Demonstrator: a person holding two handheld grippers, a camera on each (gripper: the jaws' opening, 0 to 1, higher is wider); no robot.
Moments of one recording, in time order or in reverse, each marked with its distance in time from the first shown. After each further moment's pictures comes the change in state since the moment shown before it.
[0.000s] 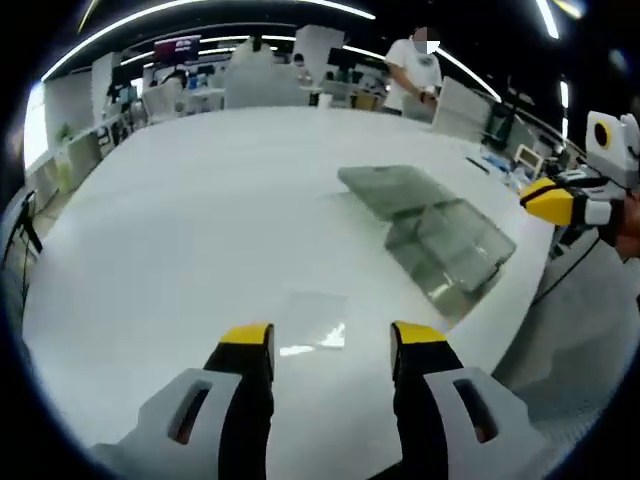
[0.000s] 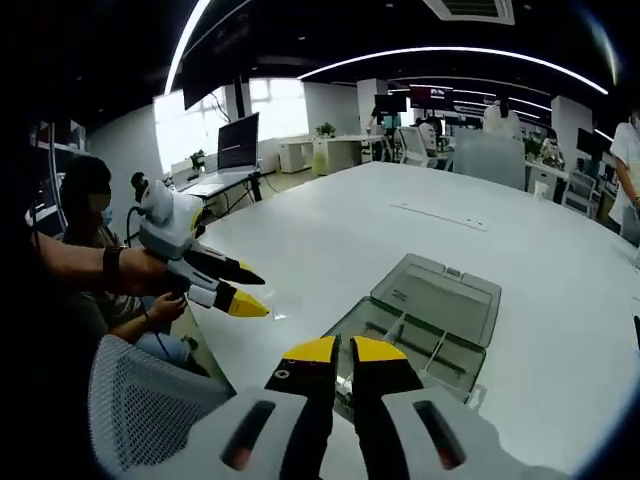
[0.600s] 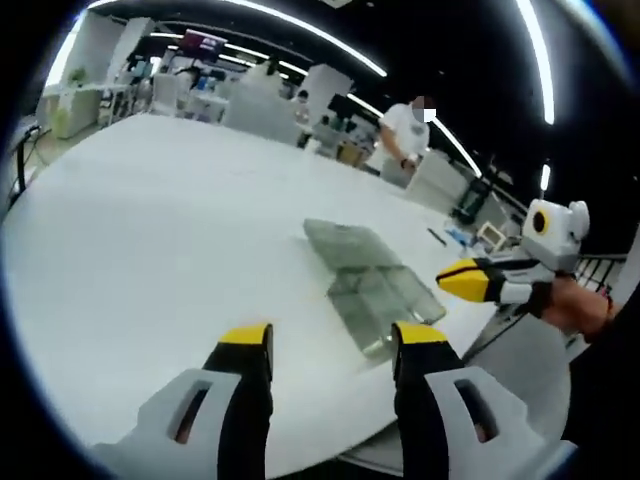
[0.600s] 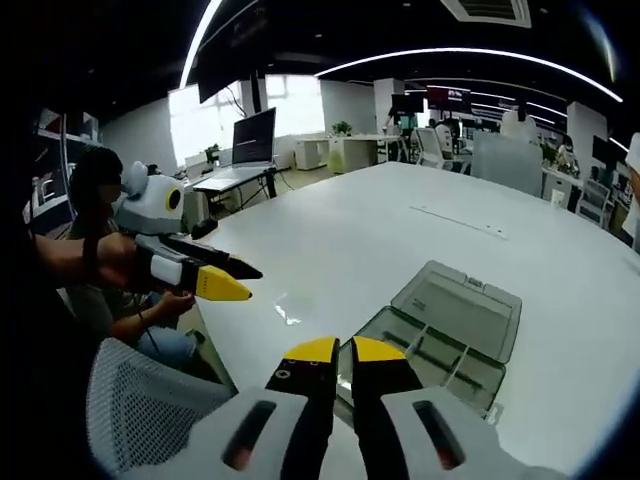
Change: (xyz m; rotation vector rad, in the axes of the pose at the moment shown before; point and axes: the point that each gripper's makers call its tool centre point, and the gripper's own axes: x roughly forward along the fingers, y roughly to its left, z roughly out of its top) left arm -0.042 -0.033 0.032 -0.215 -0.185 -0.166; right arm 0.017 0.017 0.007 -0.047 0.007 0.054
